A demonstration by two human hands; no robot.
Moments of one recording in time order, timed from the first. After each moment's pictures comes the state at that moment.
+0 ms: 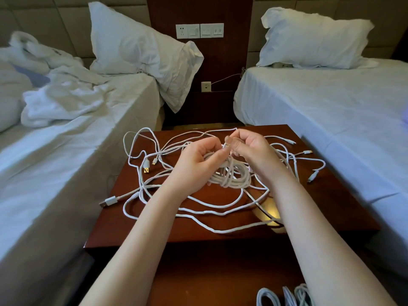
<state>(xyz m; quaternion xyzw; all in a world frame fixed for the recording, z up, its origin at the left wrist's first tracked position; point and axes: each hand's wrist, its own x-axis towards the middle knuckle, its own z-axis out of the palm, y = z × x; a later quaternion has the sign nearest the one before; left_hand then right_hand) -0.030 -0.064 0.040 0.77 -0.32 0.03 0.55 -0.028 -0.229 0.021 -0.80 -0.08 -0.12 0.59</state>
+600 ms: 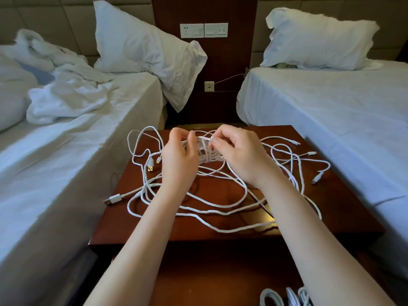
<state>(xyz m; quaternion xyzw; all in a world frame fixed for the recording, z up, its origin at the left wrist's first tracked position) -0.006 -0.058 0.022 0.80 -0.12 0.28 0.52 -0.043 -0.187 0.046 -0.88 -0.14 -0.22 0.40</state>
